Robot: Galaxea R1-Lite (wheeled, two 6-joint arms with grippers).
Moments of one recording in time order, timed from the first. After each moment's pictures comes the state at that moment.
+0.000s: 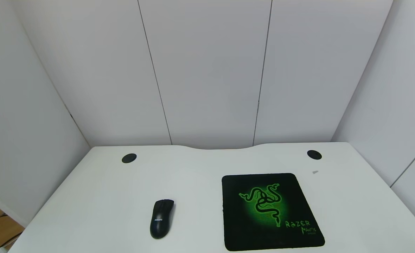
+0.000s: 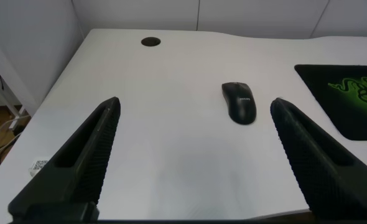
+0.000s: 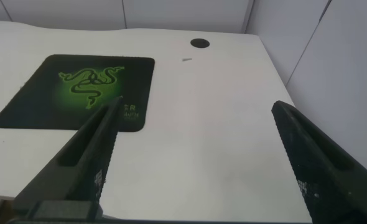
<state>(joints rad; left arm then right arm) 0.00 0.00 0.00 0.00 0.02 -0.06 0.00 0.00 0.00 0.00 0.00 -0.02</state>
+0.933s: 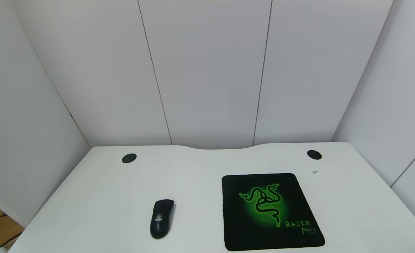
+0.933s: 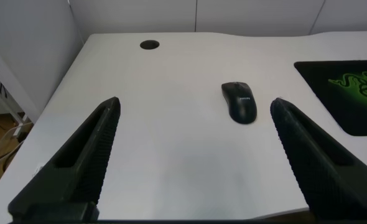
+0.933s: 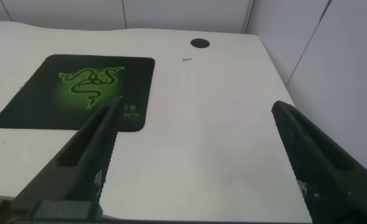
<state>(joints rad) 0.00 0.00 0.00 -0.01 0.00 -0.02 0.00 0.00 0.00 0.00 0.00 -0.02</state>
